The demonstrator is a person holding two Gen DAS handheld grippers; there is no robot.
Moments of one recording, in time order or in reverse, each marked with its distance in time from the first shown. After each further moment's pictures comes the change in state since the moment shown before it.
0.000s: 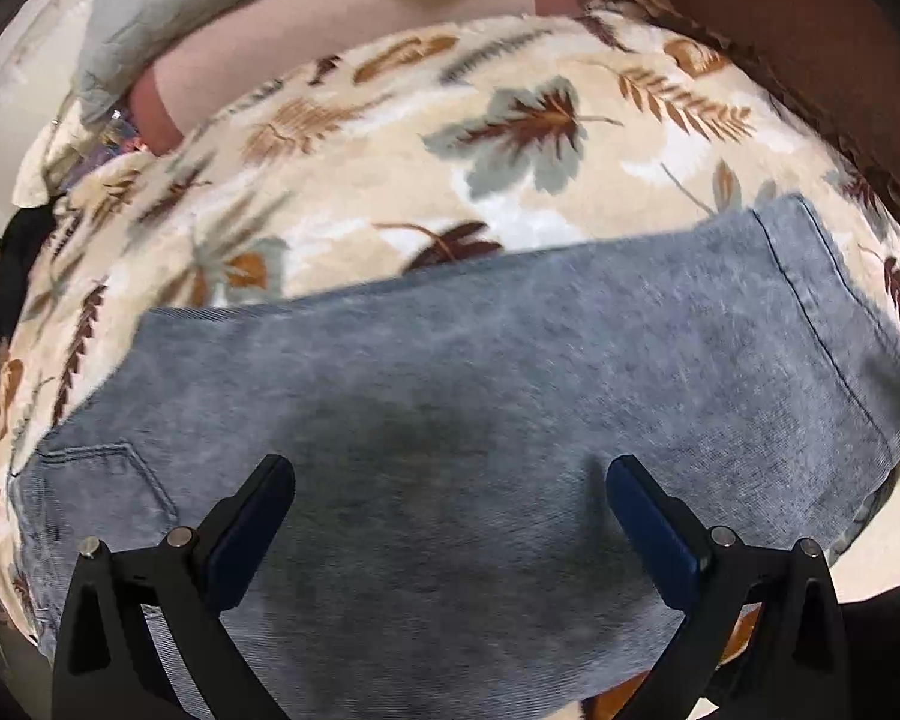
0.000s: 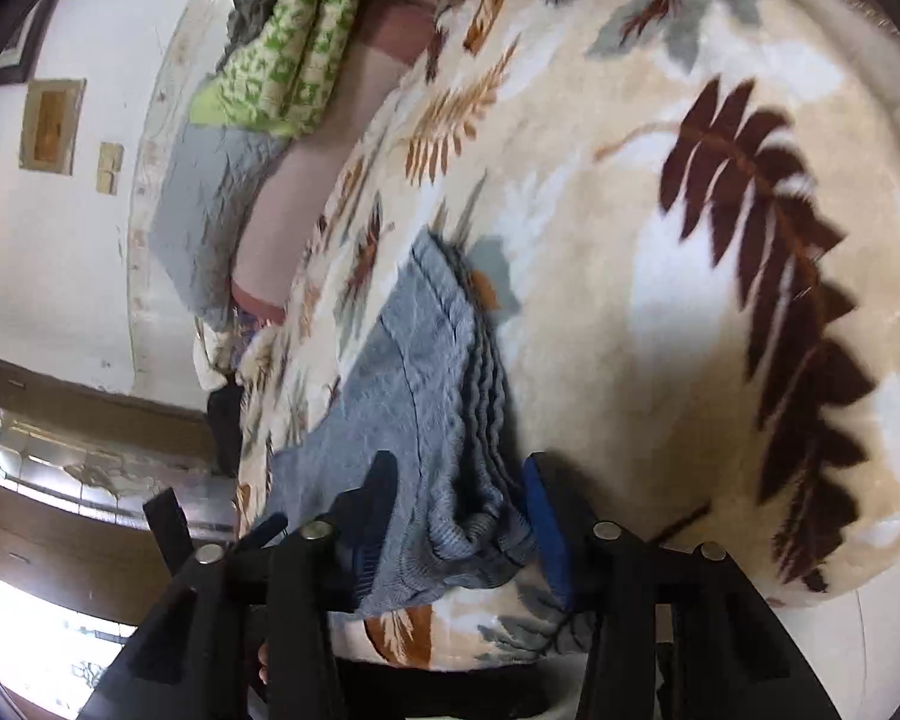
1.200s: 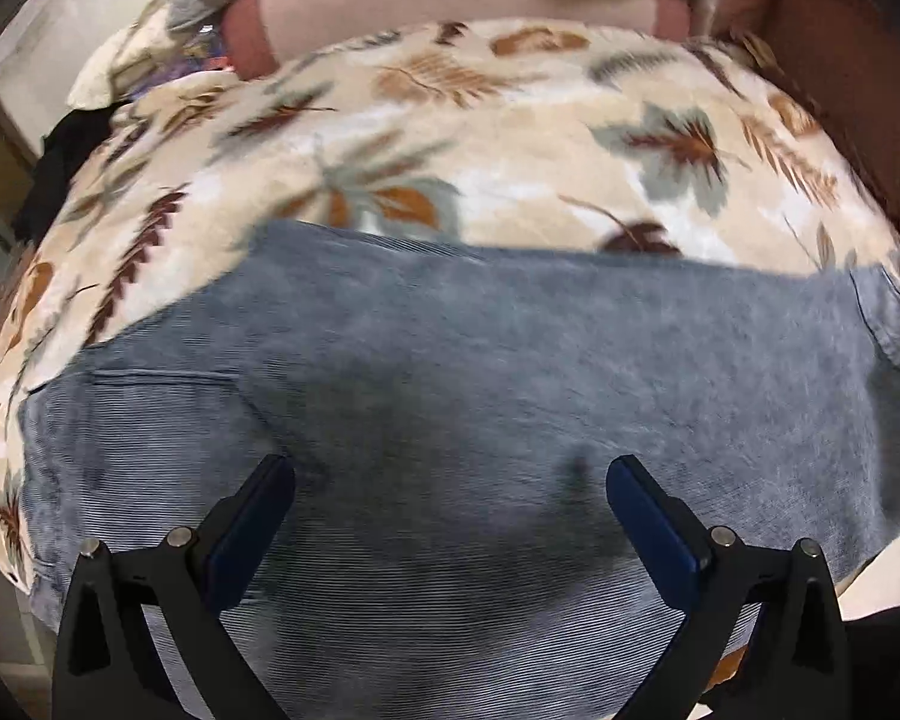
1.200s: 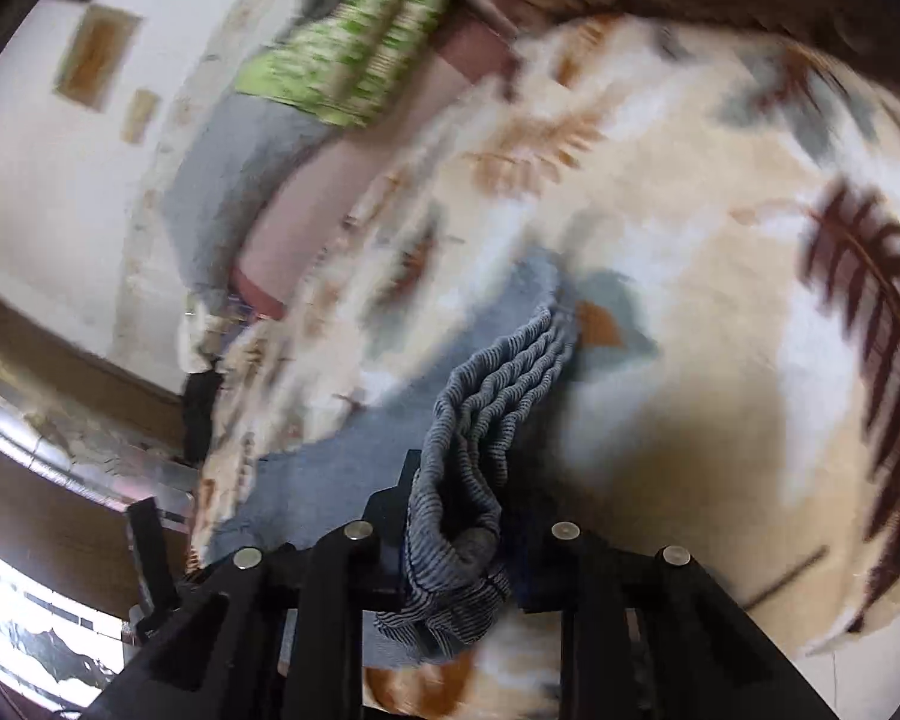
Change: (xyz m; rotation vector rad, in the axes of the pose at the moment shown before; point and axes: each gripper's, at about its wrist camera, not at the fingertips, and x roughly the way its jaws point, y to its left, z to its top) left arm 0.005 0.099 -0.022 -0.203 0.033 0.009; right arm 0.028 0.086 -0.019 -0.239 -0.077 -0.007
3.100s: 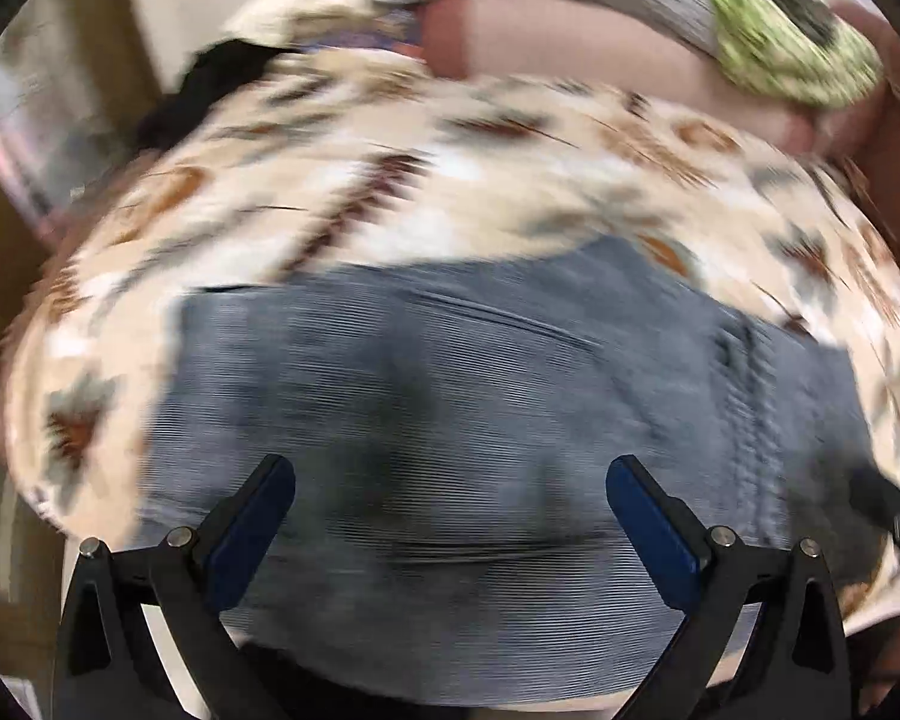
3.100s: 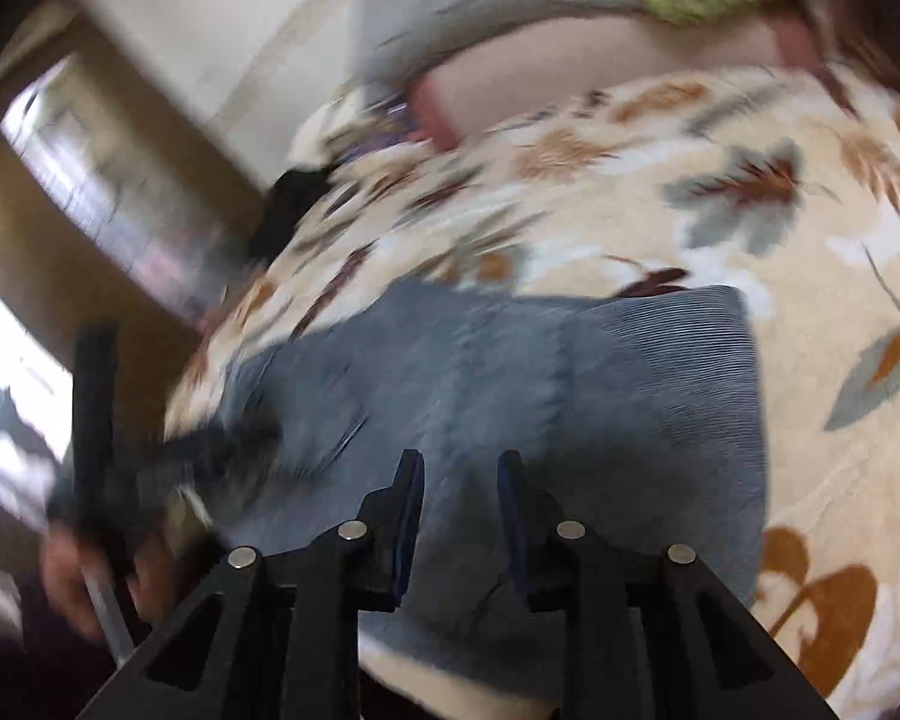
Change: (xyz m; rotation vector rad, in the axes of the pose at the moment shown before) left arm -0.043 0.156 -0.052 -0.248 -0.108 0.116; right arm 0.113 0.158 -0.112 -0.567 0.254 0.069
